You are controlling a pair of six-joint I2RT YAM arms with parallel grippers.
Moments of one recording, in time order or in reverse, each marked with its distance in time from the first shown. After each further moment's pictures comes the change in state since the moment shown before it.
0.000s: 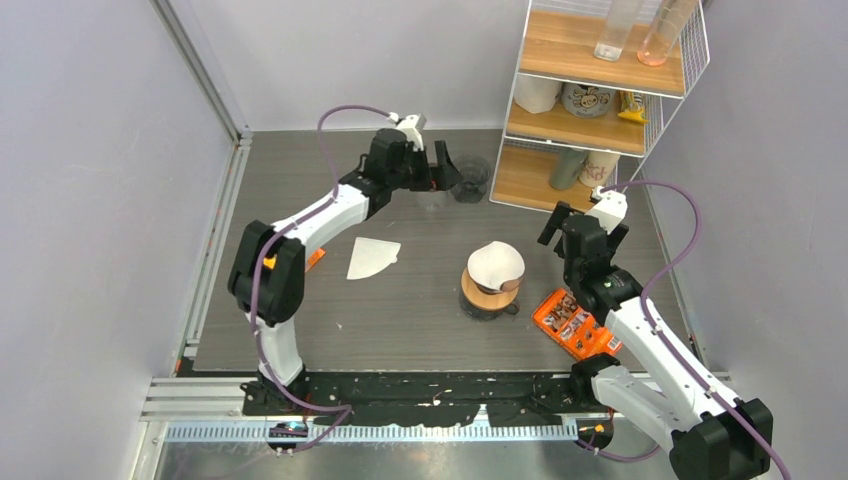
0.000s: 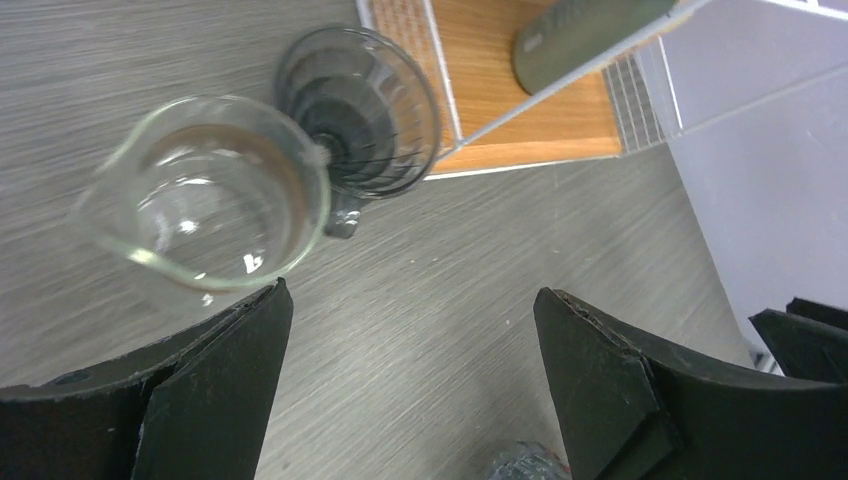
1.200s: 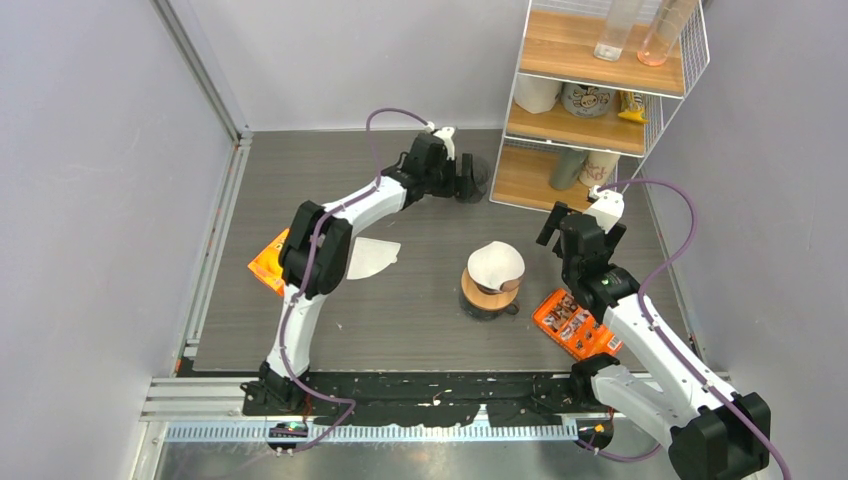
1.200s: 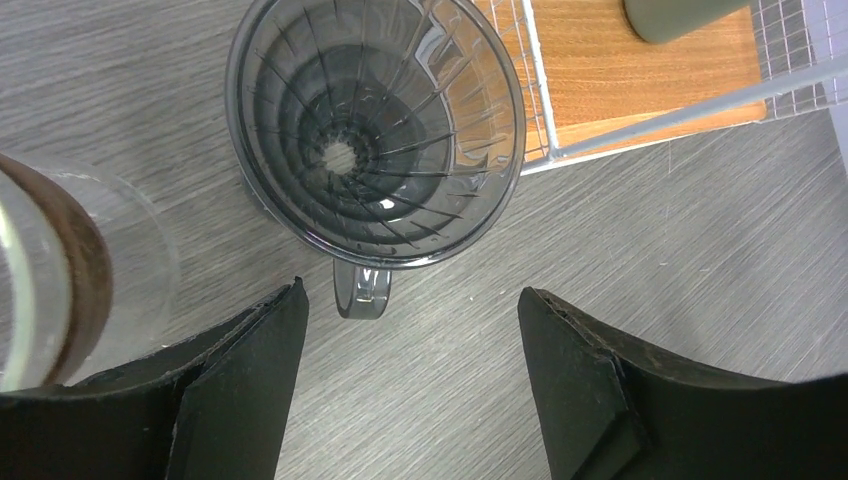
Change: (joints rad) left arm -0.062 0.373 0.340 -0.136 -0.035 0.105; right arm 0.000 0.024 0.000 0.005 -0.002 -0.005
